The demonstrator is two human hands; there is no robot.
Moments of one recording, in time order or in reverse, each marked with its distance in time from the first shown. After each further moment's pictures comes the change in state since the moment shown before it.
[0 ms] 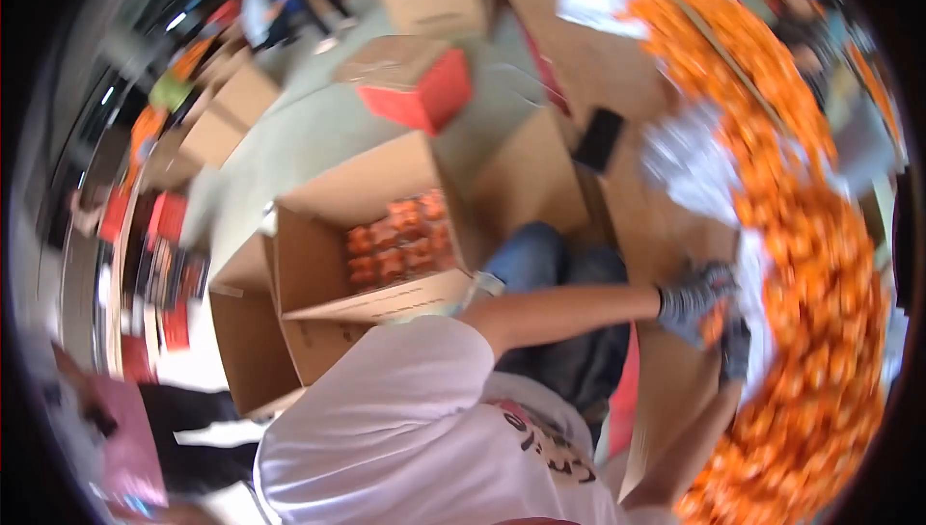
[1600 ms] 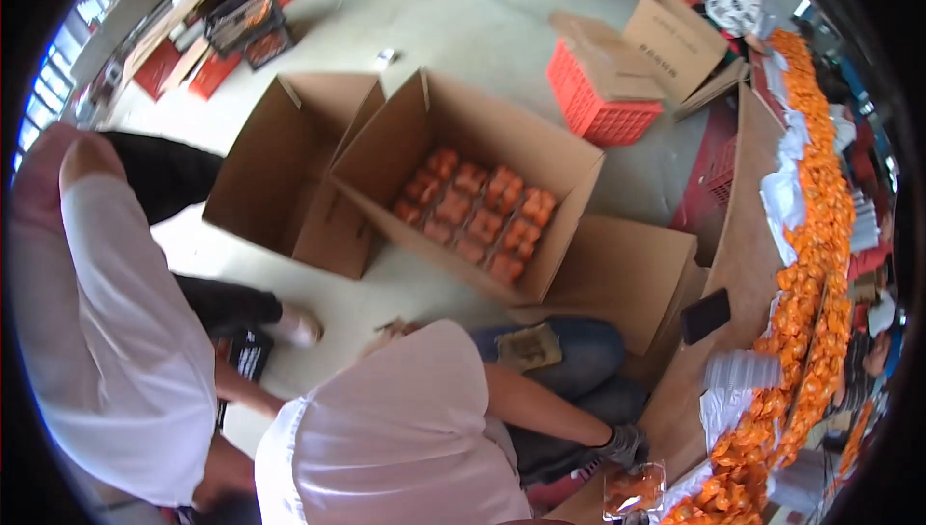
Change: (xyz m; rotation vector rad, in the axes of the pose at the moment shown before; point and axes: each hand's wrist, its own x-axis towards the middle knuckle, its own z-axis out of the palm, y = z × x) left_hand -0.068 -0.026 -0.001 -0.525 0.249 -0.696; right_hand 0.161 -0.186 -0.059 0.842 -0.189 0.411
